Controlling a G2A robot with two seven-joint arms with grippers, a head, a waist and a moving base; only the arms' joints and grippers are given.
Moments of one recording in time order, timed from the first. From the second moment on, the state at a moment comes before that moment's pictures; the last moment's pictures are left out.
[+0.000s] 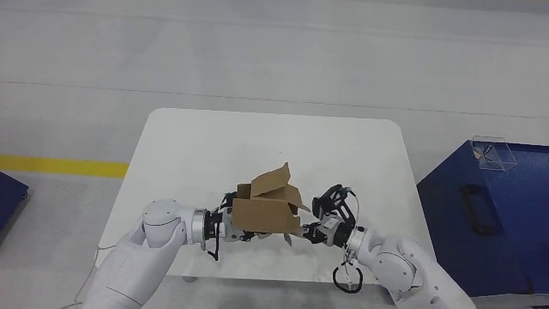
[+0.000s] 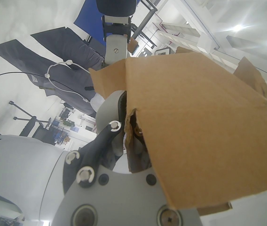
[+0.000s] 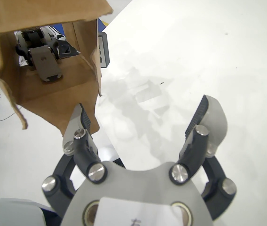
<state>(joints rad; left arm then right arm) 1.03 -1.17 -1.03 -1.34 -0.73 0.43 -1.15 -1.36 -1.00 1.11 -1.75 -0.64 -0.33 0.42</state>
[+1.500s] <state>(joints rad) 0.99 -1.17 -0.98 -1.29 -0.75 0.43 -1.12 -1.39 -0.99 1.22 -1.84 -0.46 -0.47 0.49</state>
